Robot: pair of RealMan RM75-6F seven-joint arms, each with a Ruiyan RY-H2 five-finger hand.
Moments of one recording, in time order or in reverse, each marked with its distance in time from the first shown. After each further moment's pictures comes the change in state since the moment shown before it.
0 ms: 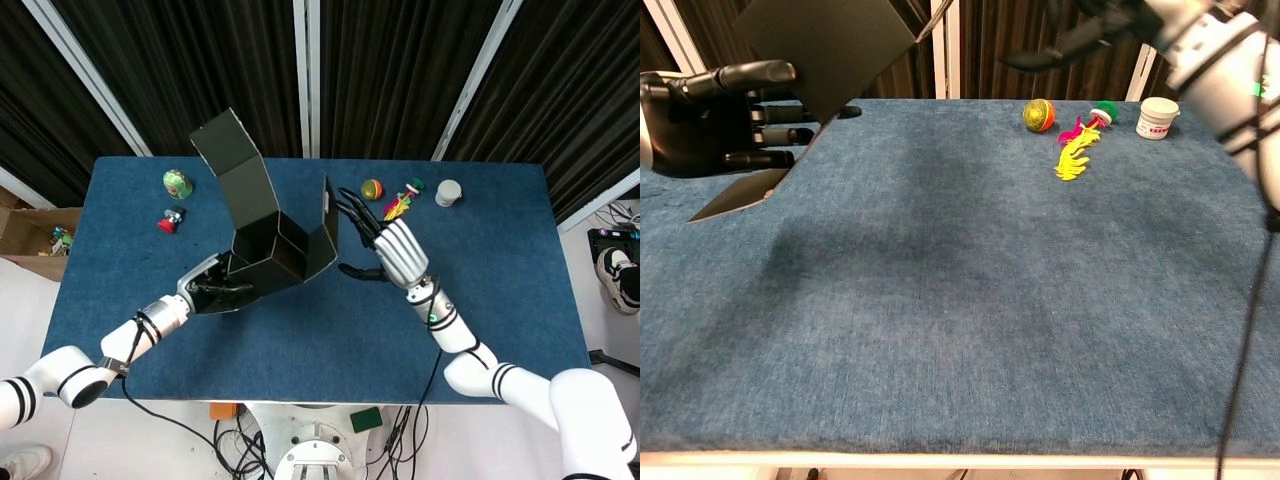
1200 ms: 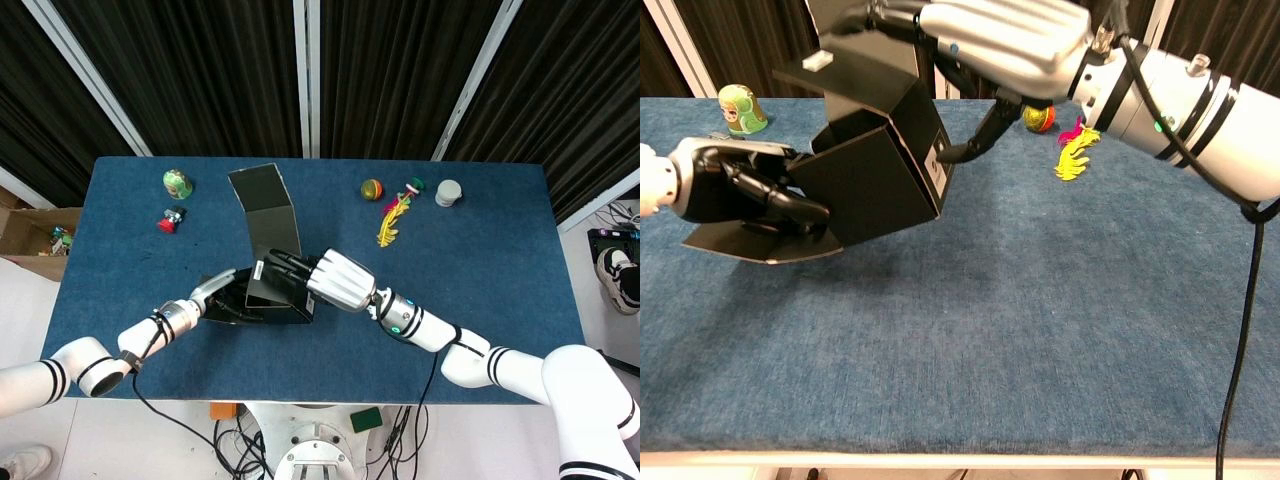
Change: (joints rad) left arm -0.159 -0.105 0.194 0.139 -0.134 -0.030 0.487; right arm 0.141 0.092 -0.126 -0.123 -0.141 -0.219 -0.369
